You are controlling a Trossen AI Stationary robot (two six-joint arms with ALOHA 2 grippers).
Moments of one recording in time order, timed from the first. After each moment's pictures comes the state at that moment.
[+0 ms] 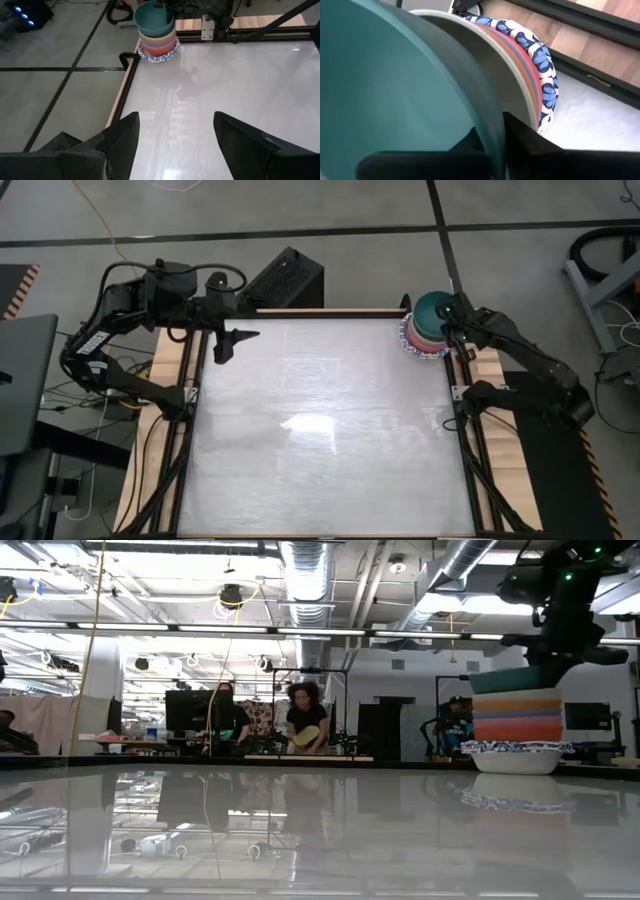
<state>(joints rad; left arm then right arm) 0.24 1.28 1.93 -1.13 -0.07 0.18 -0.95 0.91 0.83 -0.98 0.29 1.70</state>
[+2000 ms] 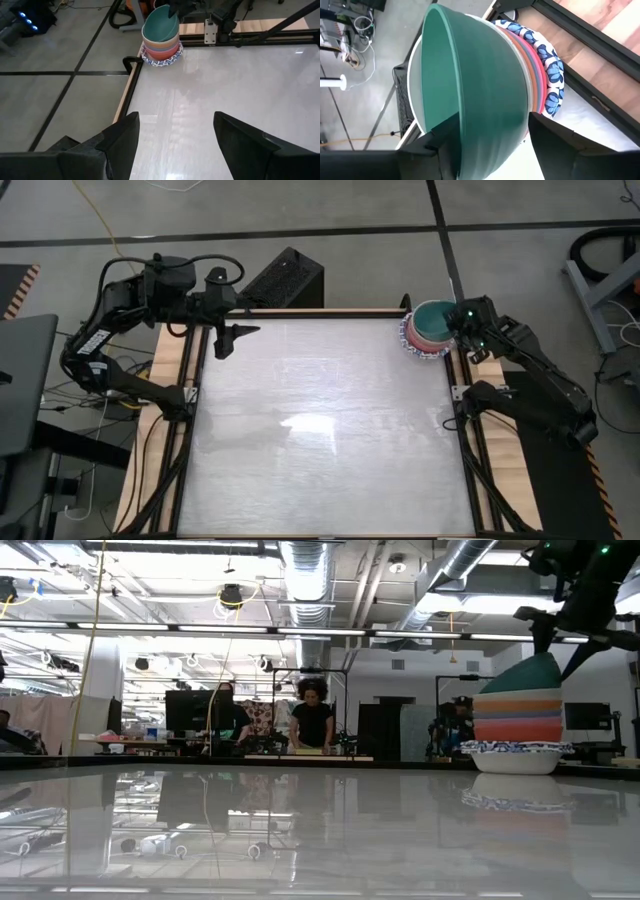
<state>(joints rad) 0.29 1.28 1.93 -1.11 -0.03 0.21 -0.97 0.71 0.83 -1.00 0.24 1.41</state>
